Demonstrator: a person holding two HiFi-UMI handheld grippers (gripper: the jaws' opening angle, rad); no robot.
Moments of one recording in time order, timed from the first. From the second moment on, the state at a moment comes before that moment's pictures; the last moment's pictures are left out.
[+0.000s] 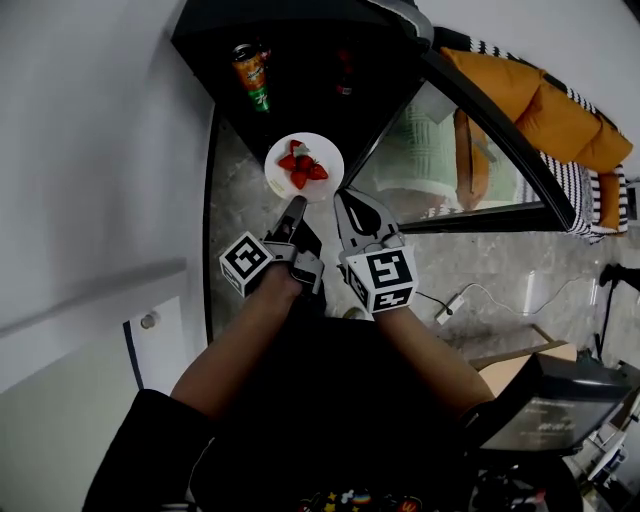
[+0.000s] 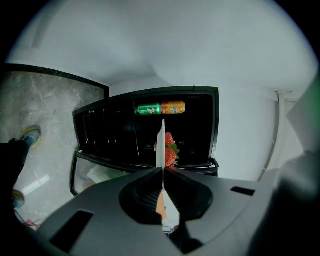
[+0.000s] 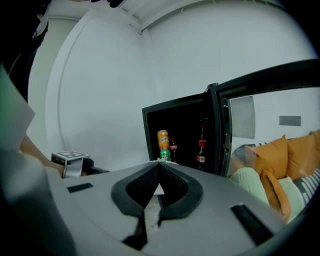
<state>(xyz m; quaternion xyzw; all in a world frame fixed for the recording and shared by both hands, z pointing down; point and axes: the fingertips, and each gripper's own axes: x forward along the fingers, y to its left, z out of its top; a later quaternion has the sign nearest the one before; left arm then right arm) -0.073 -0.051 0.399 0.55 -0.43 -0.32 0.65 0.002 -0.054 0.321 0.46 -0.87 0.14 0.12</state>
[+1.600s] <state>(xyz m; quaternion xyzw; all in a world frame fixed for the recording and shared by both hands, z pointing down) -0.088 -0.167 0.466 0.54 -0.42 -0.31 0.65 -0.015 -0.178 0.386 0.45 -0.86 0.16 0.15</state>
